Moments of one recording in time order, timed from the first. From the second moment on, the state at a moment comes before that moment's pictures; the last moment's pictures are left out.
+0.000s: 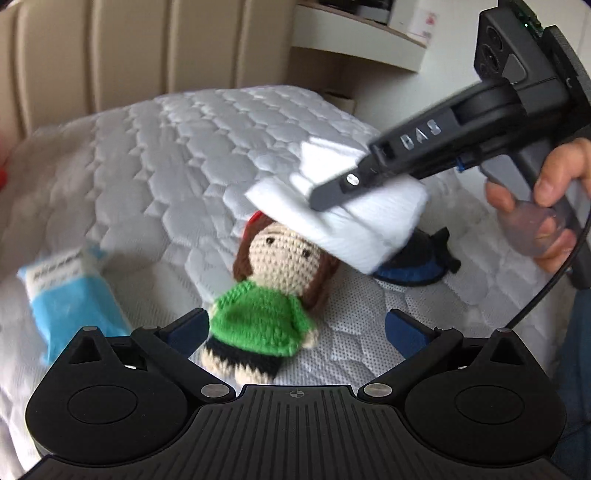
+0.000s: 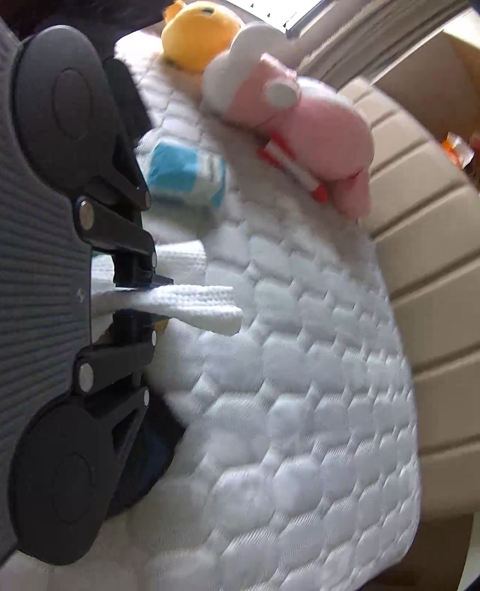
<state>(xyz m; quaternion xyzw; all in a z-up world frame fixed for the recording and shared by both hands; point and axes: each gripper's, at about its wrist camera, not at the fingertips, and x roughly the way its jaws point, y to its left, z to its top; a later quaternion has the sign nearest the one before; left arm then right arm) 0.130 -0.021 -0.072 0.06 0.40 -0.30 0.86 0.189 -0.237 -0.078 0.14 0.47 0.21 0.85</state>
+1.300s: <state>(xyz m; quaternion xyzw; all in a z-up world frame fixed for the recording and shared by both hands) 0.075 -0.033 -0.063 0.12 0.42 -0.38 0.82 0.127 -0.216 -0.065 0.13 0.52 0.26 0.80</state>
